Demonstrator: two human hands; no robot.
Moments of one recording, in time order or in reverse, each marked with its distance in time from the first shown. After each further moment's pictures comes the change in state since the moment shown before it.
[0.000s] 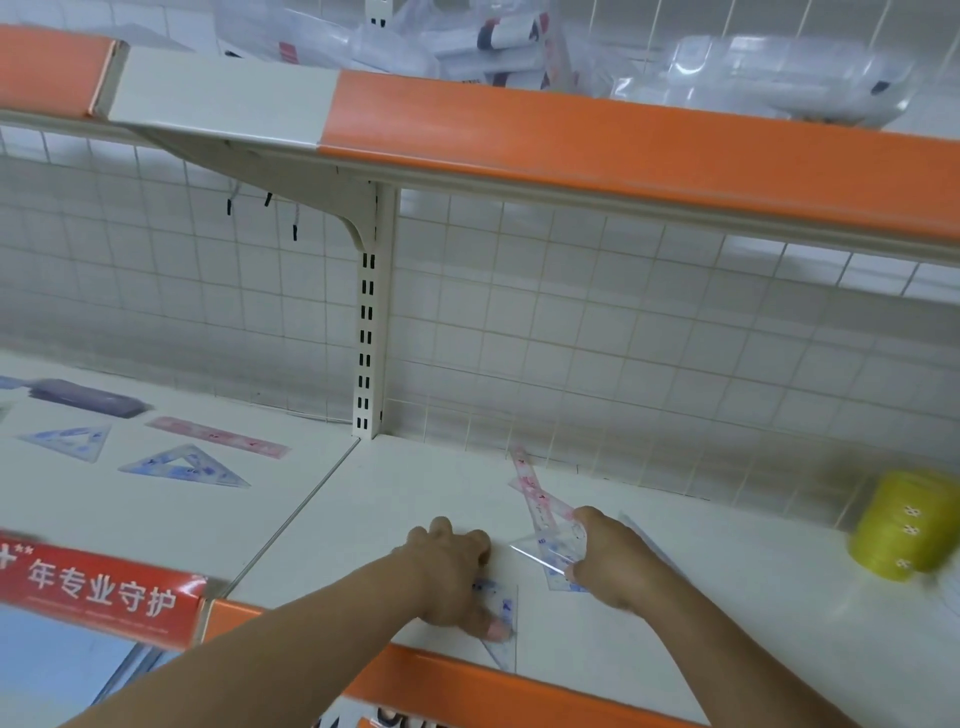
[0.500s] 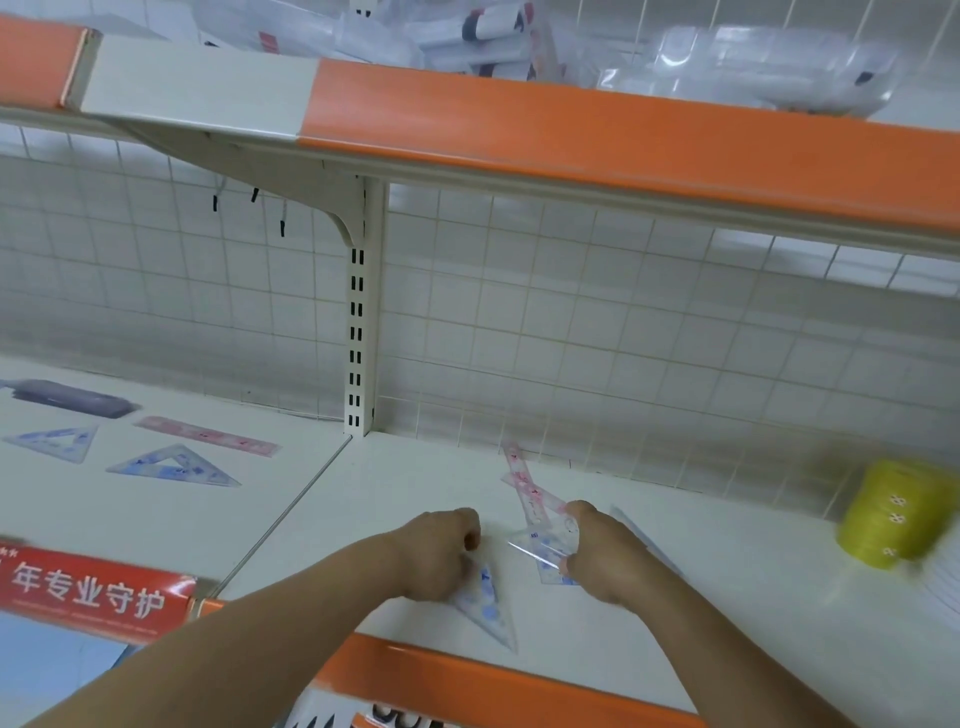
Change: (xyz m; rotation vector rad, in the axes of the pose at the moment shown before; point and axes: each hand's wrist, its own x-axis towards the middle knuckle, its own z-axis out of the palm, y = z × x) left_hand 0.011 -0.014 -0.004 -0.283 0.130 0.092; right_hand -0.001 0.002 0.002 0.075 -0.009 -0.013
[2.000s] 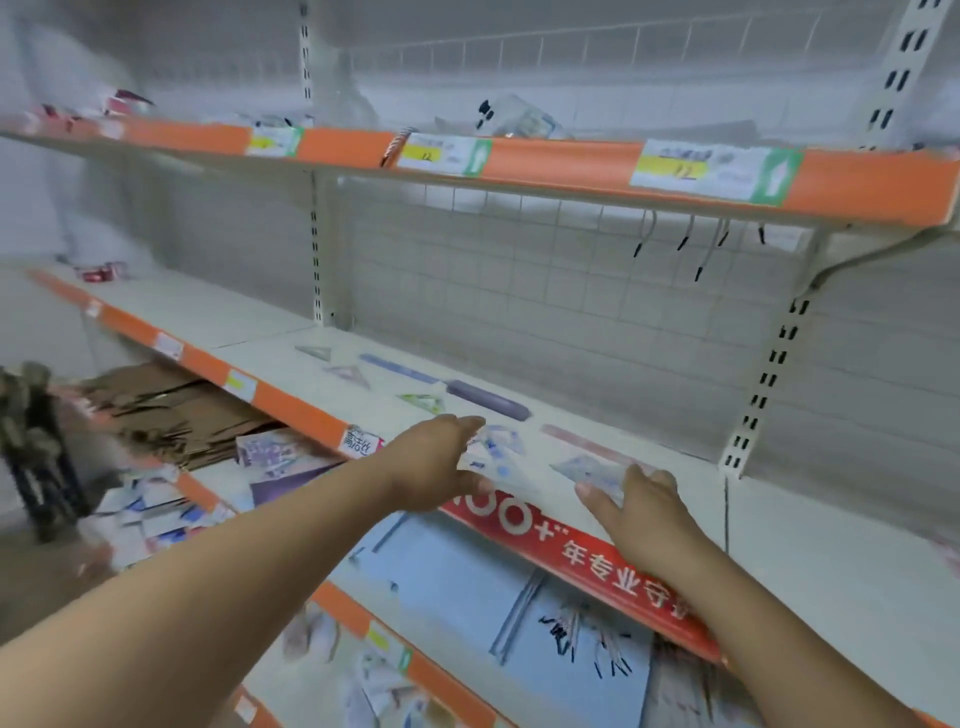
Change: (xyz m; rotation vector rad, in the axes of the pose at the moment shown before) left_hand -0.255 -0.322 -0.187 0.101 0.393 -0.224; right_hand -0.070 -0.394 0.130 0.054 0.064 -0.314
